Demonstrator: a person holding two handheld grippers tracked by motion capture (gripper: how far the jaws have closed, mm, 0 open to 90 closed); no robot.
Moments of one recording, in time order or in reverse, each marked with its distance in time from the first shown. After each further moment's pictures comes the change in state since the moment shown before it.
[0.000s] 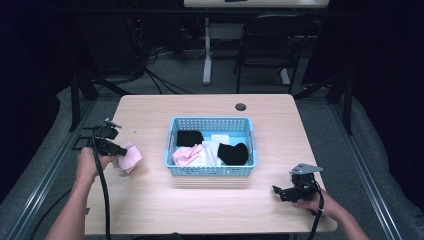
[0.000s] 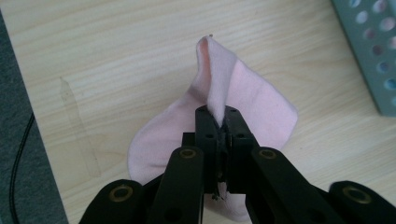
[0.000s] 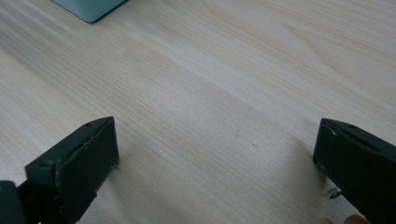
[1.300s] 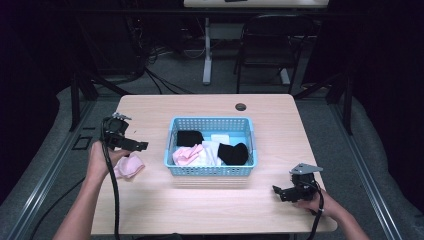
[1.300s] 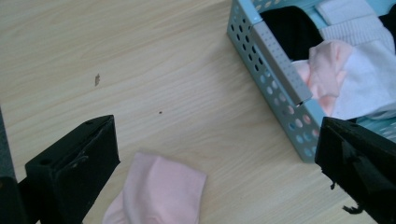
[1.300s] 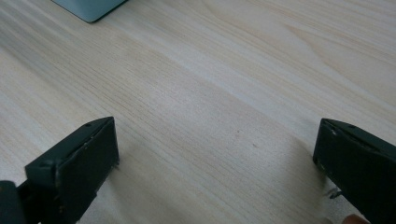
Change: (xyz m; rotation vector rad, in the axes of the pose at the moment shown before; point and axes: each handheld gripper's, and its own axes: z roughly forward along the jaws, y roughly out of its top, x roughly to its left) left arm -0.051 0.027 -0.035 -0.223 -0.029 0.100; right arm 0.000 0.000 0.000 0.002 -0.002 -0.002
